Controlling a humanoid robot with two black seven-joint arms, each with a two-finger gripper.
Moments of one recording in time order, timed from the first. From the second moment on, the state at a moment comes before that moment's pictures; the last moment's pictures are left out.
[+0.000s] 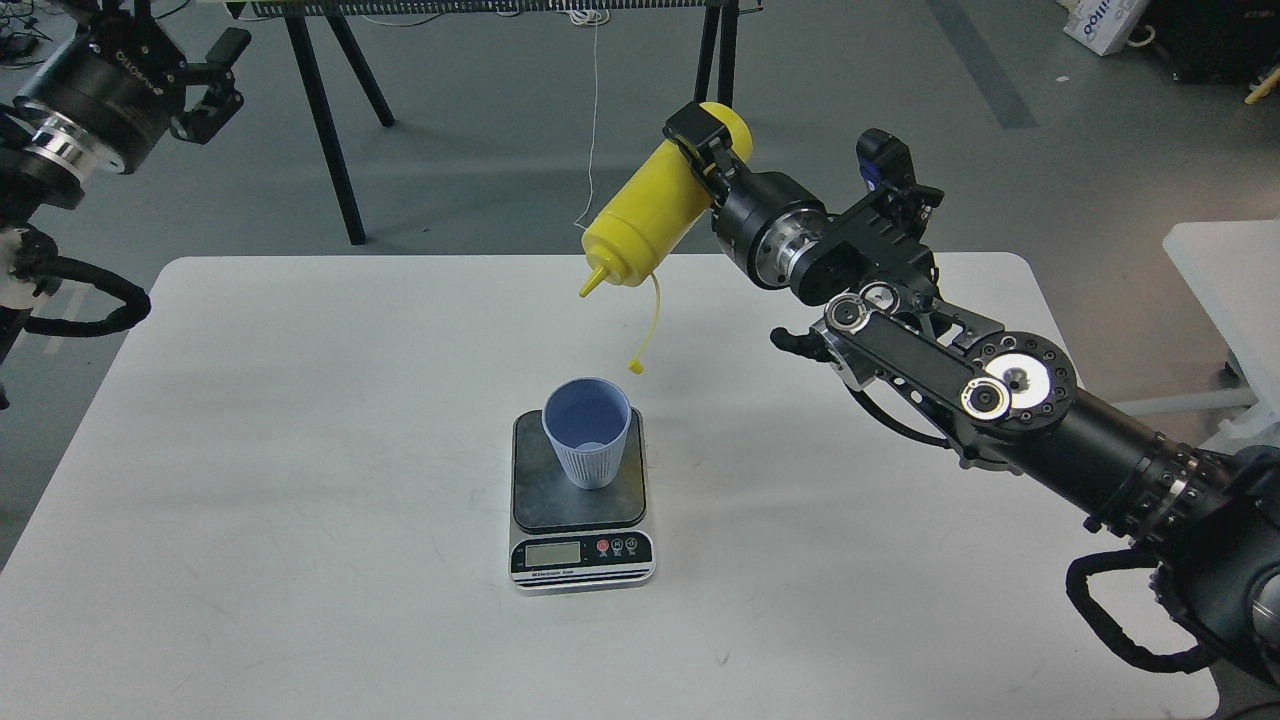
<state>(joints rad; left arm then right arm) -0.99 0.60 -0.53 -0.57 0.23 -0.49 -0.49 0.92 -0.11 0.55 1.13 -1.02 -0.28 -0.23</state>
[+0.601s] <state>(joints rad) -0.97 0.61 -0.54 -0.58 0.23 -0.49 -0.49 0.86 -0.08 0.42 1.09 -1.19 -0.34 -0.19</state>
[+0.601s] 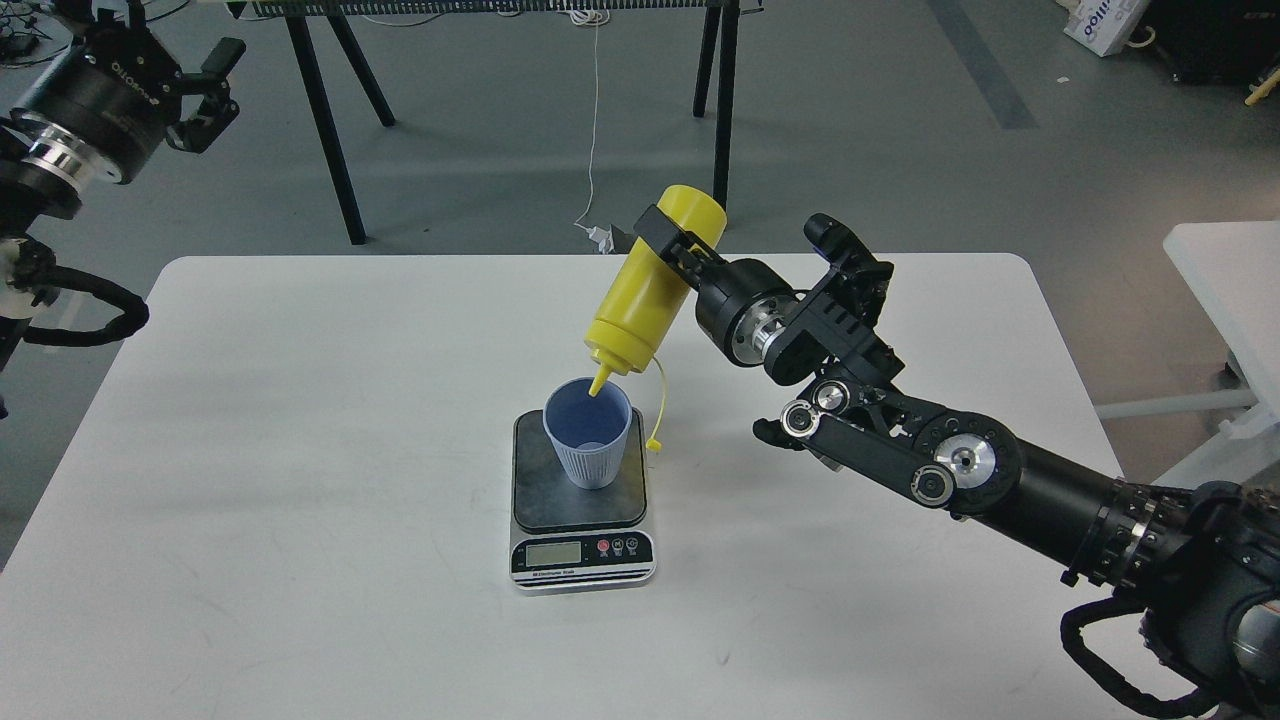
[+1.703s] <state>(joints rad) -0.93 0.79 -0.52 -0.66 0.23 -0.49 -0.49 0.95 -0.18 1.41 1.05 -0.20 -0.14 -0.49</state>
